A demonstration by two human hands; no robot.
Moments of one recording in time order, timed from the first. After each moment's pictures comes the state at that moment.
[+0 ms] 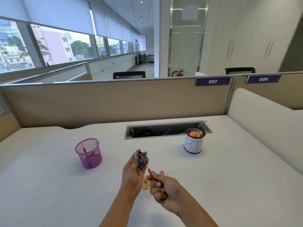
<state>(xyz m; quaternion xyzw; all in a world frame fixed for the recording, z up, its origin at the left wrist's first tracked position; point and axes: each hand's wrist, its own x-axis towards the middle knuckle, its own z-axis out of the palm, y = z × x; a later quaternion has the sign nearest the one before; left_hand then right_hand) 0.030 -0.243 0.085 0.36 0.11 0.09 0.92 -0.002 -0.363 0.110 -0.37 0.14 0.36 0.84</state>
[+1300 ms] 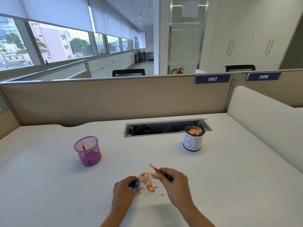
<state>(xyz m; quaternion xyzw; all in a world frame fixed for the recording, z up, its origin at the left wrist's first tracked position) -0.003 -0.213 0.028 0.88 0.12 0.11 0.45 0.000 -0.377 0.076 -0.83 -0.04 -0.07 0.54</state>
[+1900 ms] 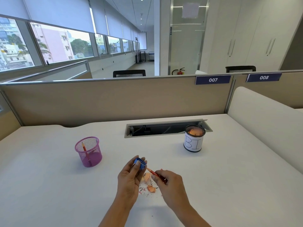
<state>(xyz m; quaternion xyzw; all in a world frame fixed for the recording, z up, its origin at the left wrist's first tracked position) 0.004 -0.238 0.082 0.40 0.15 0.10 0.90 -0.004 -0.366 0.080 -0.86 -0.09 -0.07 0.49</state>
